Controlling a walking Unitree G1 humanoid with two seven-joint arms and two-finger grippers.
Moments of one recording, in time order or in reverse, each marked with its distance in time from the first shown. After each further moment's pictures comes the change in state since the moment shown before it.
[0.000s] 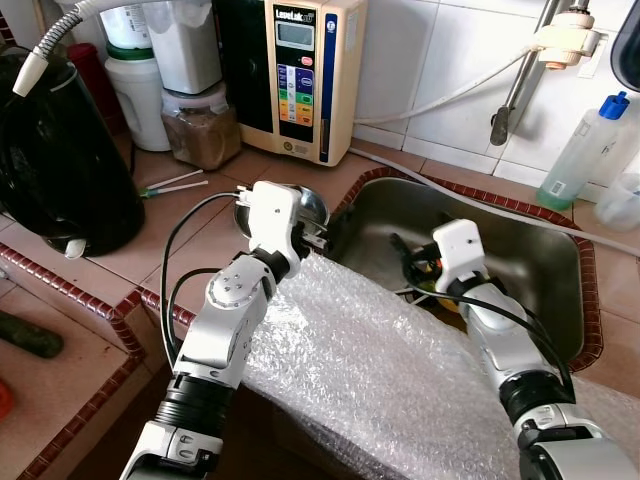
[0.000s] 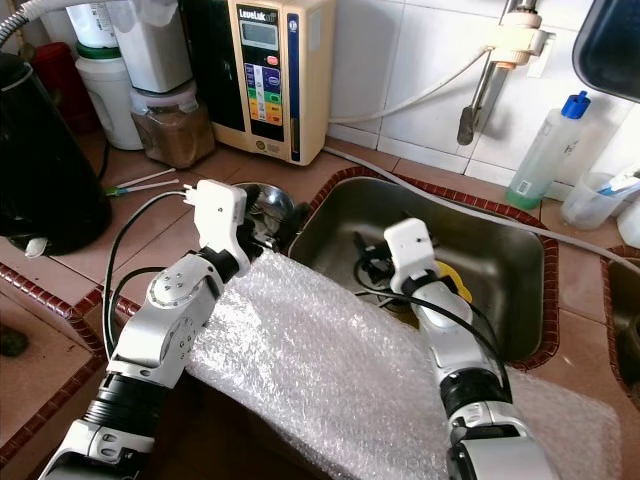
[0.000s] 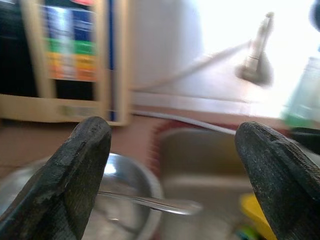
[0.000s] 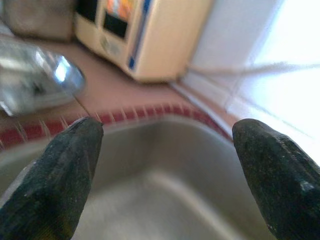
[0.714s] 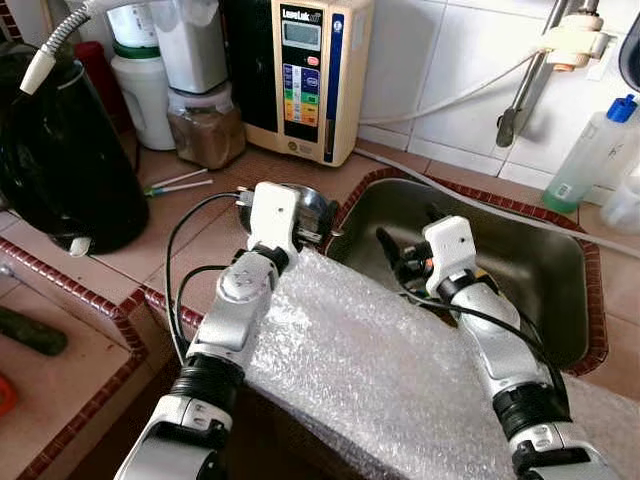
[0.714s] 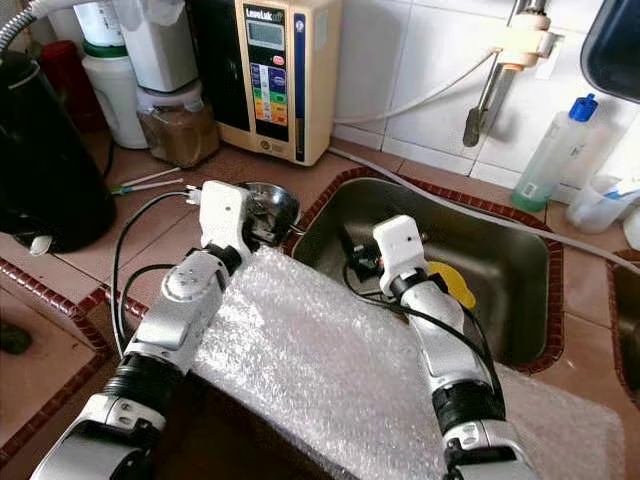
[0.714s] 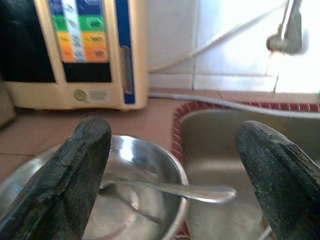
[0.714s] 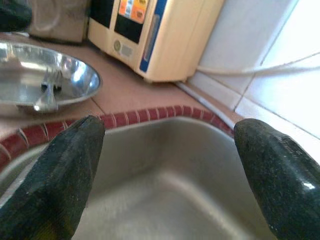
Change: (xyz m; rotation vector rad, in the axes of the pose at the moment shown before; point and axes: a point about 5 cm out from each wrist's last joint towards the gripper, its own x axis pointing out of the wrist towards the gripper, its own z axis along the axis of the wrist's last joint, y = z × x) left arm 0.019 -0.006 -0.028 0.096 0.086 -0.011; right arm -0.013 0.005 -0.002 0.006 0.016 0.001
